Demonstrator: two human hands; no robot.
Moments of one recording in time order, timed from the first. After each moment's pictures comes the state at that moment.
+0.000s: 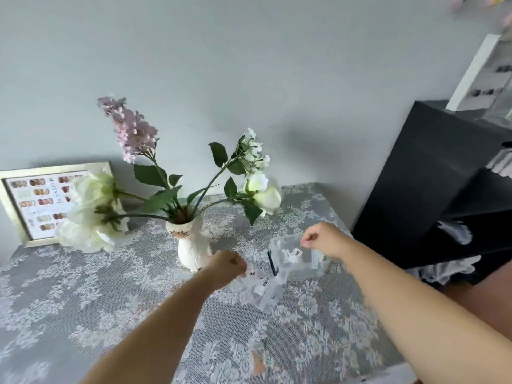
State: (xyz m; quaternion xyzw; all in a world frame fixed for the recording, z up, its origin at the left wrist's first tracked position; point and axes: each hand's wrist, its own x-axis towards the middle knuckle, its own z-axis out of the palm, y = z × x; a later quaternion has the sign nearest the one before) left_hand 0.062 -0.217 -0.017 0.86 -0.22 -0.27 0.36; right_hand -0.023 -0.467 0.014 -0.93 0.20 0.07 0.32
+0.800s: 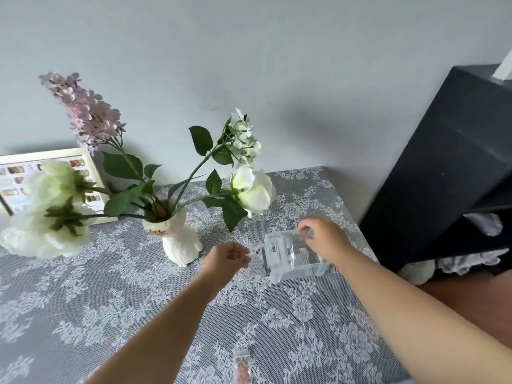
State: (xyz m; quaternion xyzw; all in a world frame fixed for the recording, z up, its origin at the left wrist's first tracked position) left_hand 0.067 -0.259 -0.051 0.83 -0.12 -0.23 0.49; right_hand 0.006 -0.511 -0.055 -0.97 0.14 -0.03 0.20
